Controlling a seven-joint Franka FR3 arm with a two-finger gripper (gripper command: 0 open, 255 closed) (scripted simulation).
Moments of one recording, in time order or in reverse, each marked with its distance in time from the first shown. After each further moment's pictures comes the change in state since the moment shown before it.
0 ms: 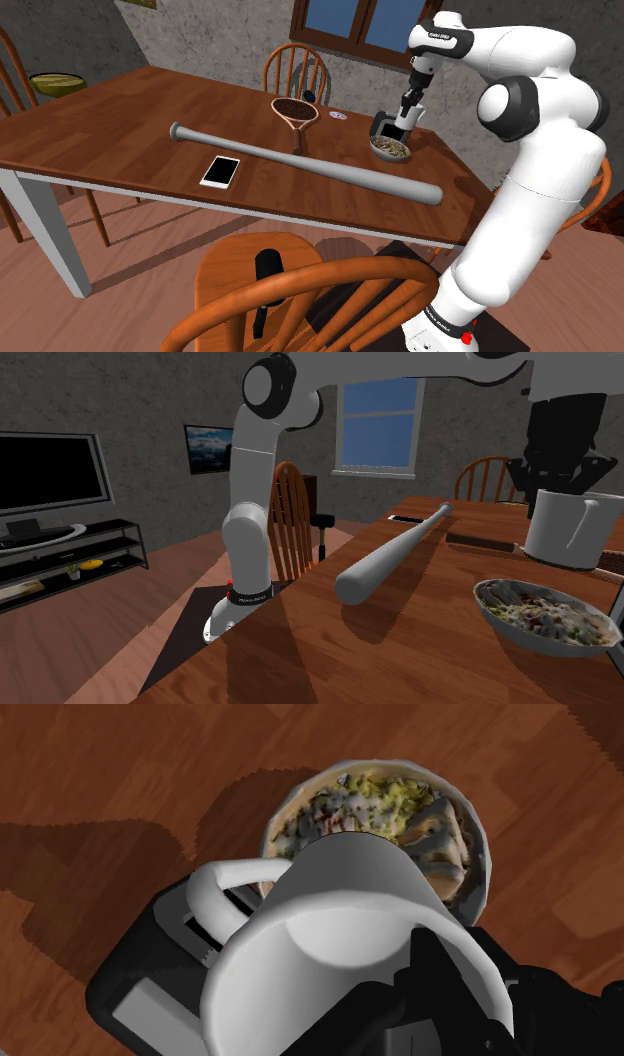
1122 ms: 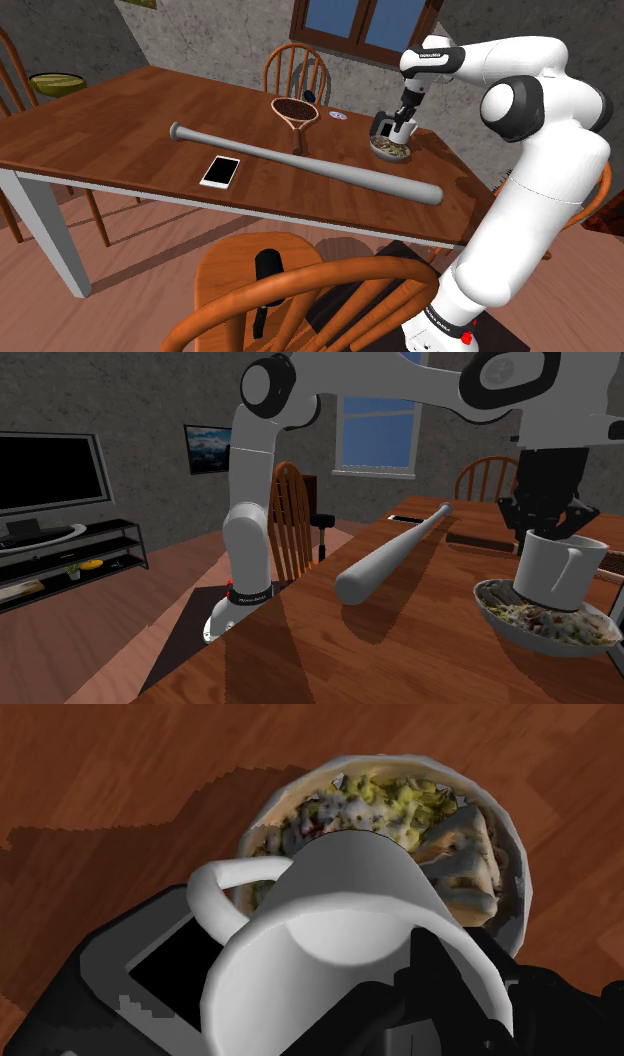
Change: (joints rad) arm 0.014 -0.018 0.005 -0.191 -0.011 0.177 0.010
